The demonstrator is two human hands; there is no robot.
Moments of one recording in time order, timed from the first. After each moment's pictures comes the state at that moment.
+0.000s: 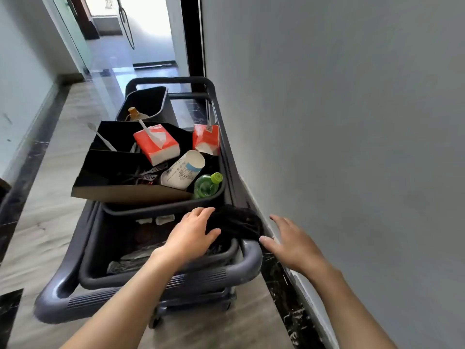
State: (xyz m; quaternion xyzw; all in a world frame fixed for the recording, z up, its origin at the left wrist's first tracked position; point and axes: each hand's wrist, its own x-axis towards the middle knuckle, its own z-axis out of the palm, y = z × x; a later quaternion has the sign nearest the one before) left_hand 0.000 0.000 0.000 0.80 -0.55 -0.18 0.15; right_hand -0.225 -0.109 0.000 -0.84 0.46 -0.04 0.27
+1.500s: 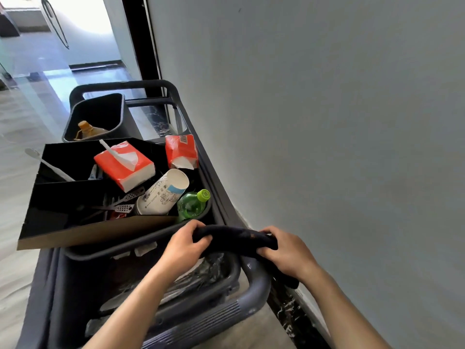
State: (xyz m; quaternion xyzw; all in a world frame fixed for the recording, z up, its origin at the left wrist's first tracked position) left_hand 0.042 -0.033 -0.013 0.74 -0.48 -0.33 0.34; right_hand -0.194 -0.110 -0.002 -0.77 0.55 -0.07 0.31
